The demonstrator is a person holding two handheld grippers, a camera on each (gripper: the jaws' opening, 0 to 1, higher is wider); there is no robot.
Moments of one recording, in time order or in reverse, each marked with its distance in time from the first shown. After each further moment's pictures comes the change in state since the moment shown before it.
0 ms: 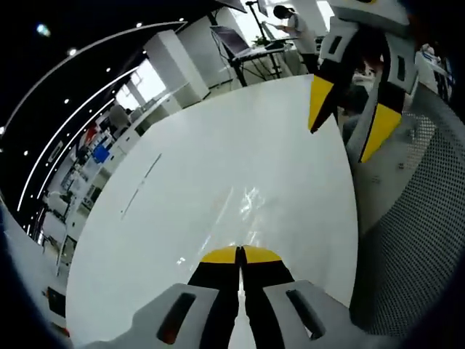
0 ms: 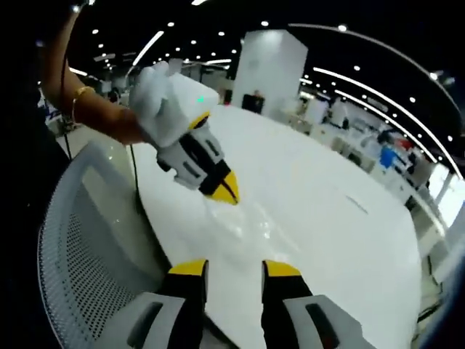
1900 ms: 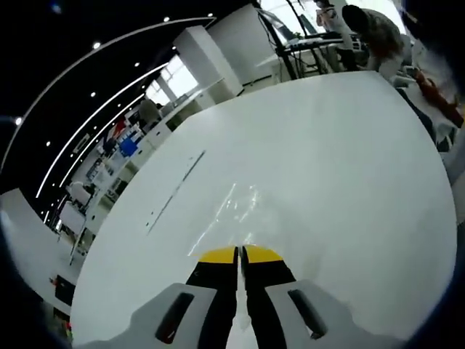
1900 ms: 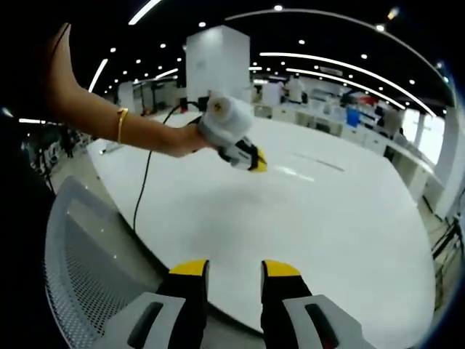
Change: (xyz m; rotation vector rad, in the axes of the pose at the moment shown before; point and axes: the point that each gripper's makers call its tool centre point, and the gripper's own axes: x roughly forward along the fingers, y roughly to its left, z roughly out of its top) left arm 0.112 0.107 0.020 -0.061 -0.001 0.132; right arm -0.017 -0.018 -0.027 0.281 -0.007 -0.108
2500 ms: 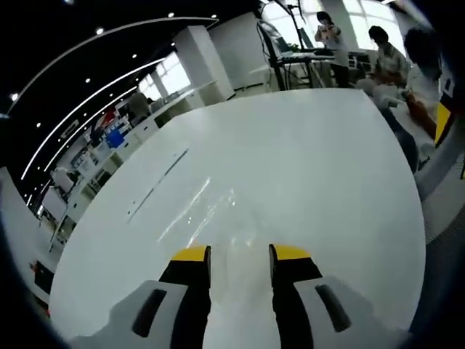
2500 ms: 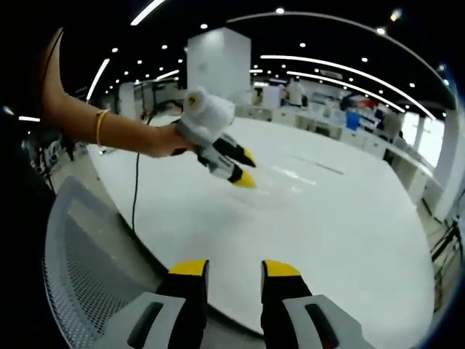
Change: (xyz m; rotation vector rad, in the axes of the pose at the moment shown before) left arm -0.045 -0.017 -0.004 -0.104 -0.049 -0.067; right arm -0.002 0.000 0.003 -0.010 -0.018 -0.007
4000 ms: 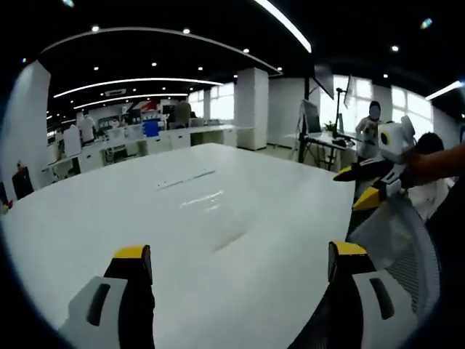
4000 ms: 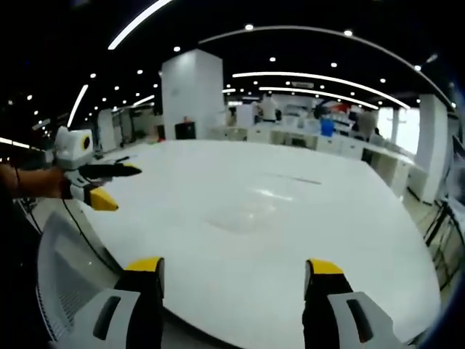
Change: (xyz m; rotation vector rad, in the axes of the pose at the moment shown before) left arm -0.183 -0.030 -0.039 -0.456 -0.278 0.052; right arm -0.001 -0.026 0.025 0.111 -0.135 -0.107
